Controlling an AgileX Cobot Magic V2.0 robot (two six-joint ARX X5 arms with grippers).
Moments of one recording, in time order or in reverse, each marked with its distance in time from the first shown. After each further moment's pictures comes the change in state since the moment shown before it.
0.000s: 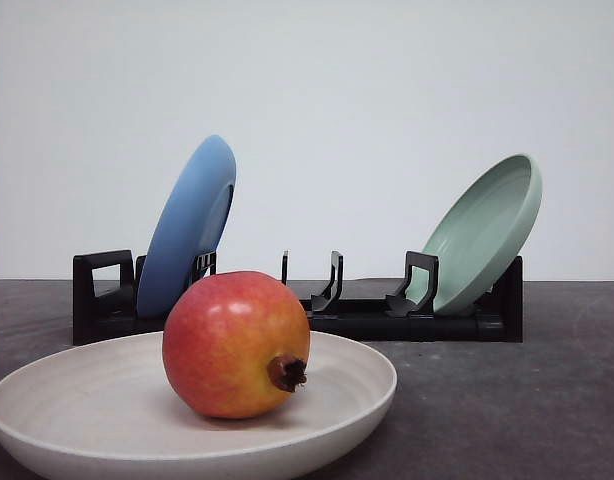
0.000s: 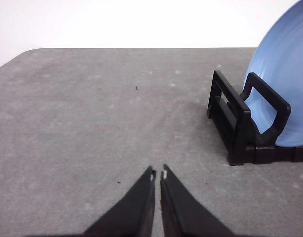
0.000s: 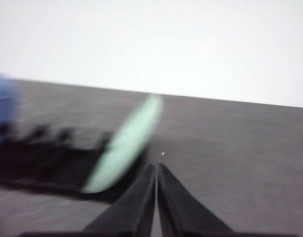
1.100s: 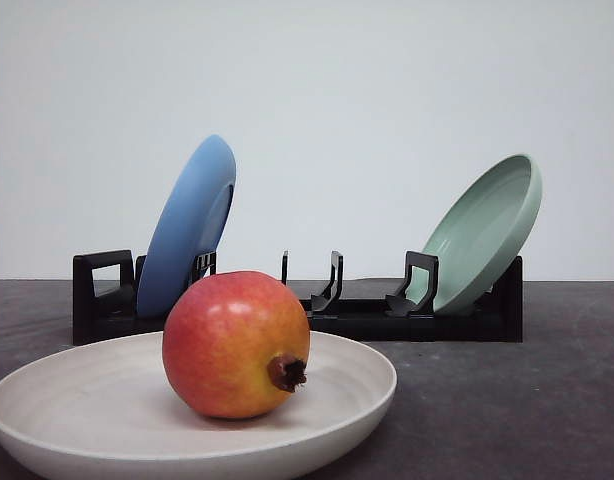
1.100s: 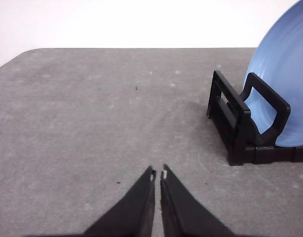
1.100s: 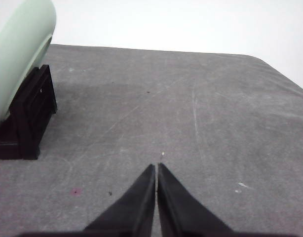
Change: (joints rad) left_arx 0.000 0.000 0.000 0.000 0.000 0.000; right_arx -0.041 -0.122 -0.395 0.203 0.219 -0.016
